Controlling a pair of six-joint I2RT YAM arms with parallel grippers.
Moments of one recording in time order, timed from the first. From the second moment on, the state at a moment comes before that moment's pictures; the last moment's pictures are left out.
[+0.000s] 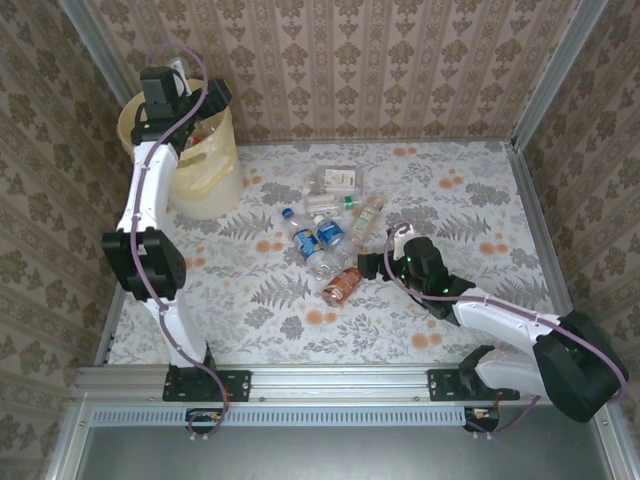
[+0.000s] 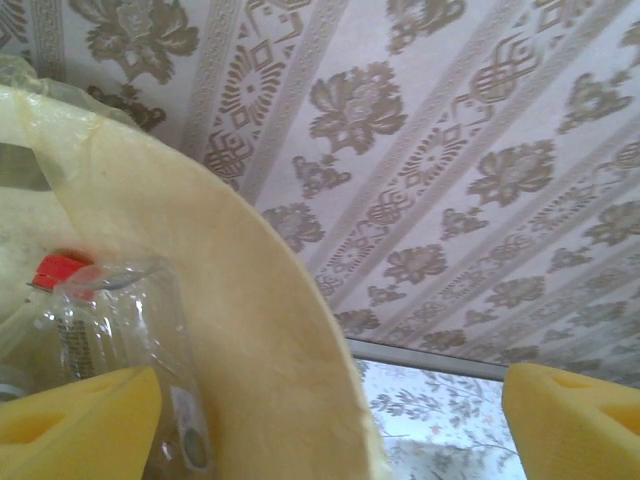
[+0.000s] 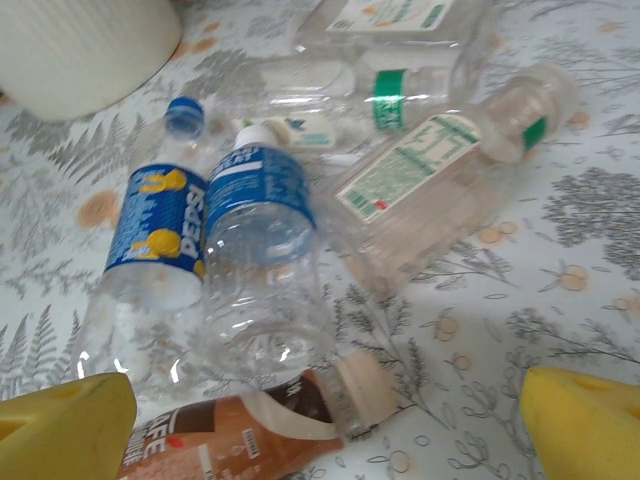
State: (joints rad) left arm -0.02 1.92 2.02 -0.45 0.27 -0.39; right arm 0.57 1.19 0.46 0.24 0.05 0.31
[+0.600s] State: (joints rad) left arm -0.05 1.63 1.63 -0.33 0.30 -0.44; right arm 0.86 1.37 0.76 -0.23 0.27 0.54
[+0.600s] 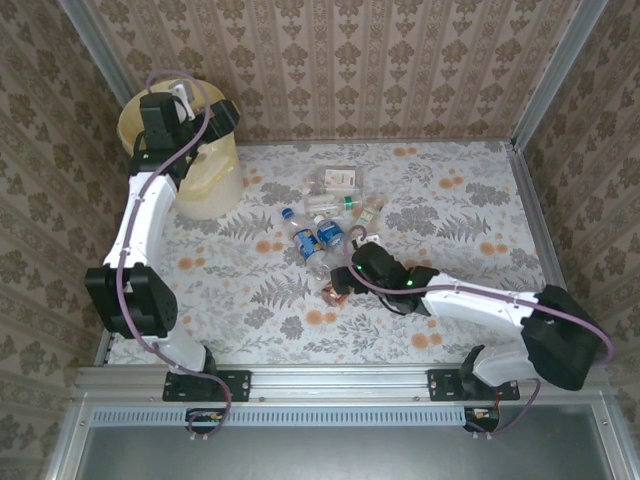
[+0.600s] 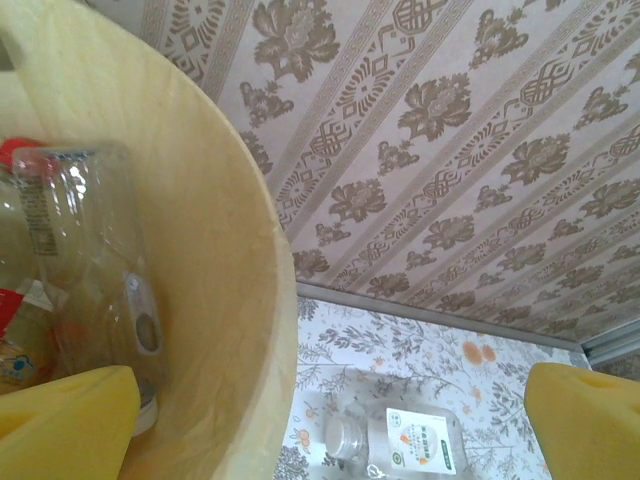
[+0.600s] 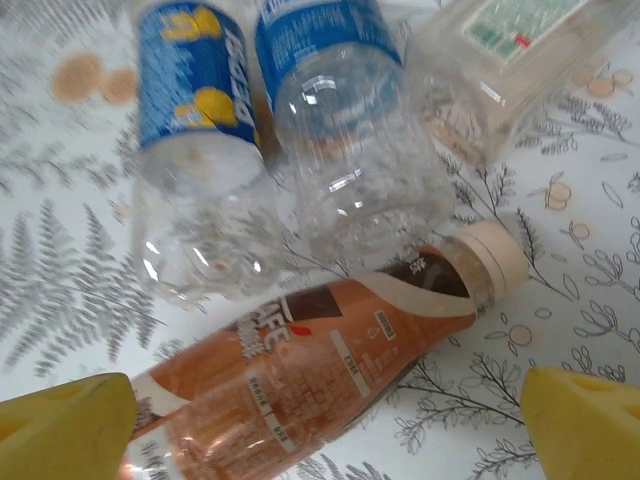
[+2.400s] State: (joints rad) left arm -0.27 1.57 1.59 -0.36 0.35 -0.44; right arm 0.68 1.10 0.47 0.02 0.27 0.49
